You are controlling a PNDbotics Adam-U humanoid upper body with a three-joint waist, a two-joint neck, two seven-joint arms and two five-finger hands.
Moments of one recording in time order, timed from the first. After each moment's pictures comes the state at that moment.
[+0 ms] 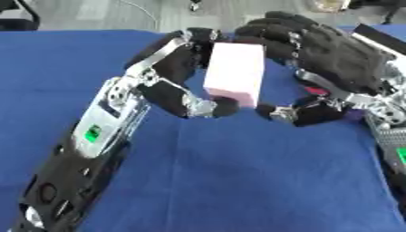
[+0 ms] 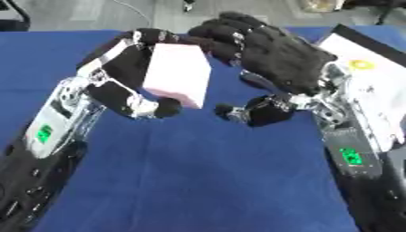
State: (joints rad) left arm -0.62 0.19 -0.35 -1.70 0.29 0.03 -0.47; right arm -0.58 -0.30 0.28 -1.98 0.98 -0.36 0.37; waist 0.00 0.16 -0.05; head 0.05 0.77
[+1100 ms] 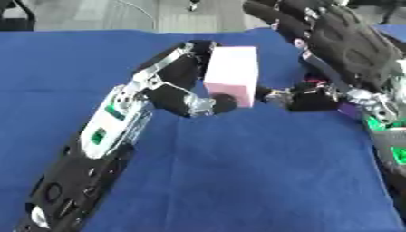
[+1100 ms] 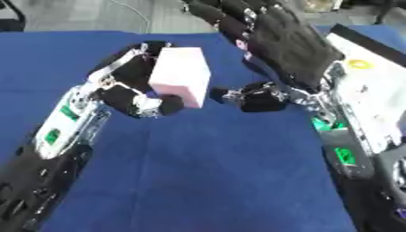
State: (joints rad) left arm -0.62 0.19 -0.36 -1.64 0.36 0.09 -0.48; right arm -0.58 -0.31 0.31 -1.98 1.05 -0.34 0.22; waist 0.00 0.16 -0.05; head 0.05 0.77
